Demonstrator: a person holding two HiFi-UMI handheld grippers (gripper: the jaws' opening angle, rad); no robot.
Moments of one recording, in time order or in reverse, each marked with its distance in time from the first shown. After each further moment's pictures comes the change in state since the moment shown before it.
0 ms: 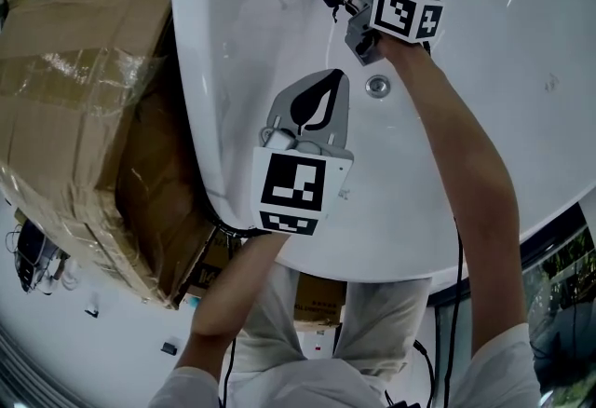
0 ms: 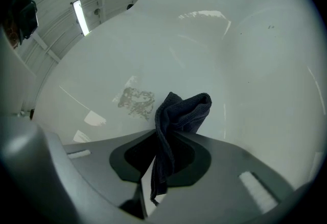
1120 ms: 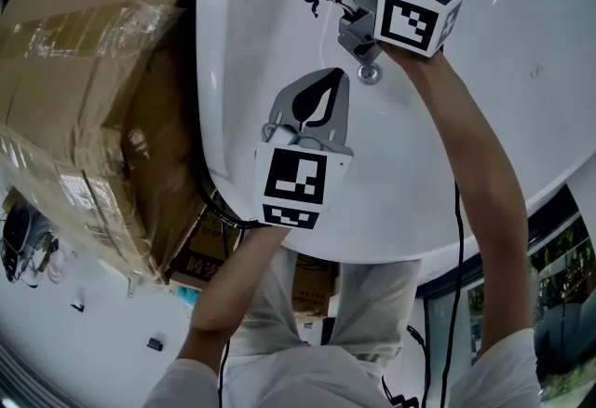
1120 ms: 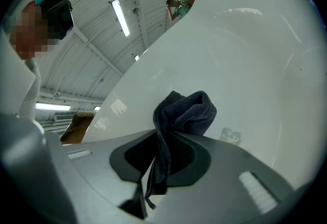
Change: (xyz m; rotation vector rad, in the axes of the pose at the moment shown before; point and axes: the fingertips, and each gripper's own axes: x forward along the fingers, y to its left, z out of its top) left arm -0.033 -0.024 -0.001 -0.032 -0.023 0.009; right arm -0.033 0.169 0.050 -0.262 -0.003 0.312
